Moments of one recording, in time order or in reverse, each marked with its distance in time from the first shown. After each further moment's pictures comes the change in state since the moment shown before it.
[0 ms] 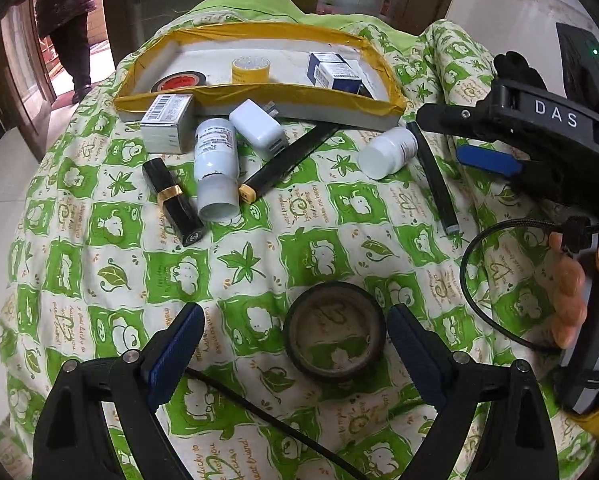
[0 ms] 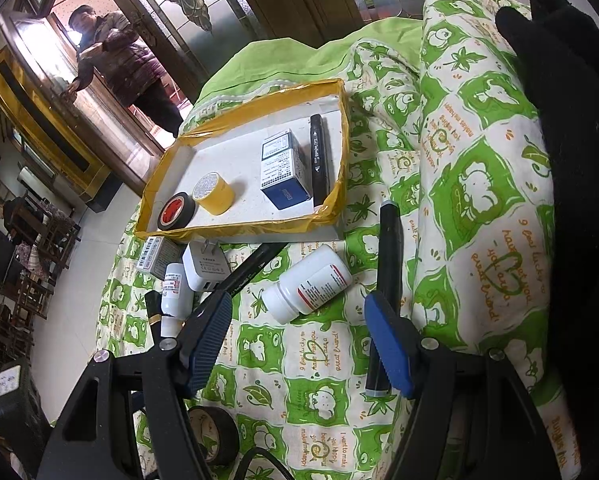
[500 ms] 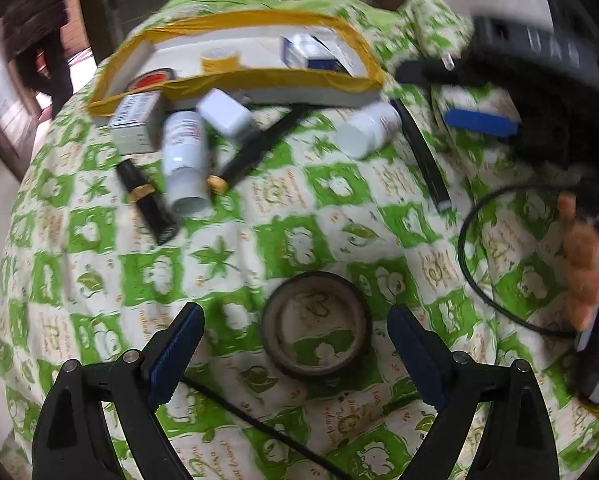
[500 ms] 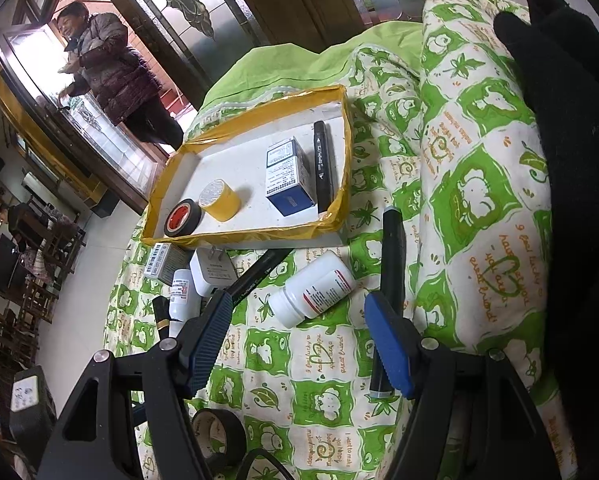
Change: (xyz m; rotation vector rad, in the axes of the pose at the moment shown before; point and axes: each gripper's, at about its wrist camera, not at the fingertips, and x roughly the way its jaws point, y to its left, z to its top) left arm 0.018 -0.022 -0.001 0.105 0.061 0.008; right arm -0.006 0.001 0.002 0.005 -0.017 0.019
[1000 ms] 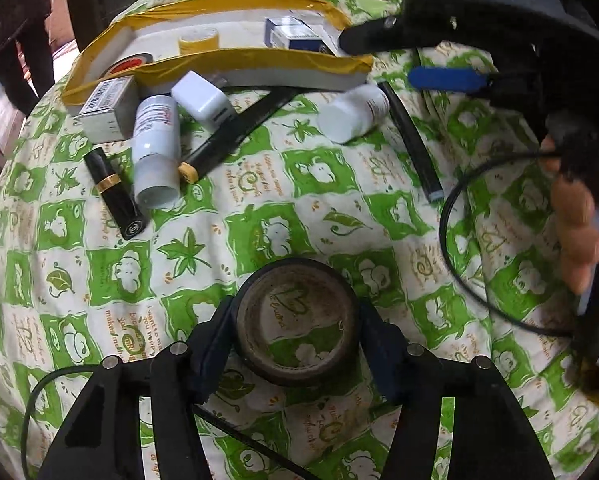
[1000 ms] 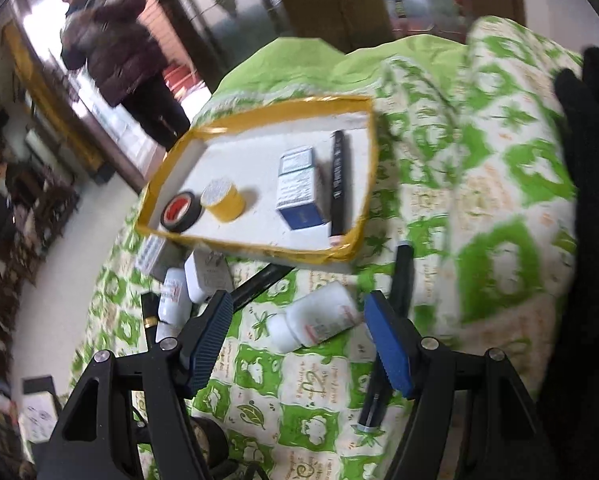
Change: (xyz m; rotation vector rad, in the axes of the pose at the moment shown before) left arm 0.014 0.007 0.000 -0.025 0.026 -0.059; right arm 0.023 0.023 0.017 -0.154 0.065 -0.026
